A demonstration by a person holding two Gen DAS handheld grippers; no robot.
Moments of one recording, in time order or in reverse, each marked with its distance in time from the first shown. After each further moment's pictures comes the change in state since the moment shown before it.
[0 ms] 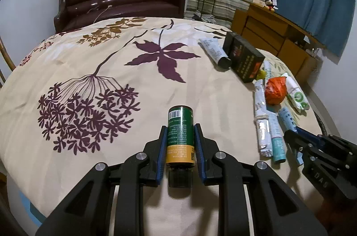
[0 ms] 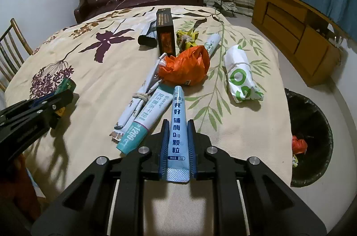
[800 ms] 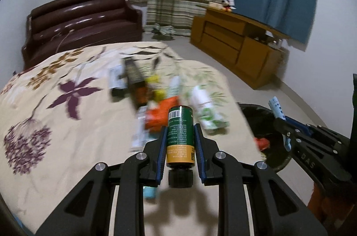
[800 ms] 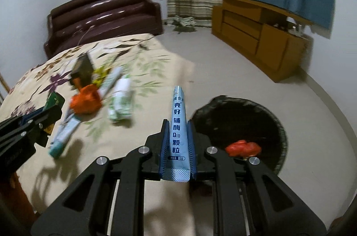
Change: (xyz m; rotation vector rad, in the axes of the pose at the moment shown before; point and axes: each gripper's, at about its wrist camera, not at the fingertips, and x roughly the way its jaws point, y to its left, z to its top) left arm -0.011 -0.150 0.020 0.163 -0.079 -0.176; right arm -0.050 -0.139 -0.005 0.182 -0.136 -0.164
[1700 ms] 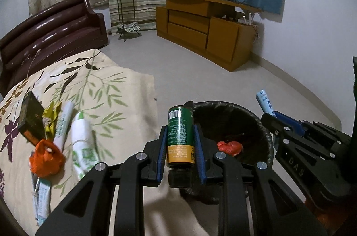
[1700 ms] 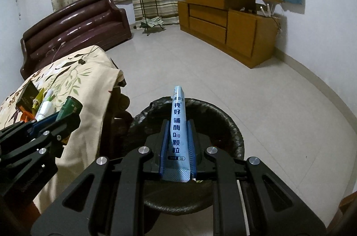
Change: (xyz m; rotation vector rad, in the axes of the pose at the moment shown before) left arm 0.088 -0.132 0.027 0.182 0.068 -0.084; right arm 0.037 -0.128 0.001 0.159 0.007 -0.094
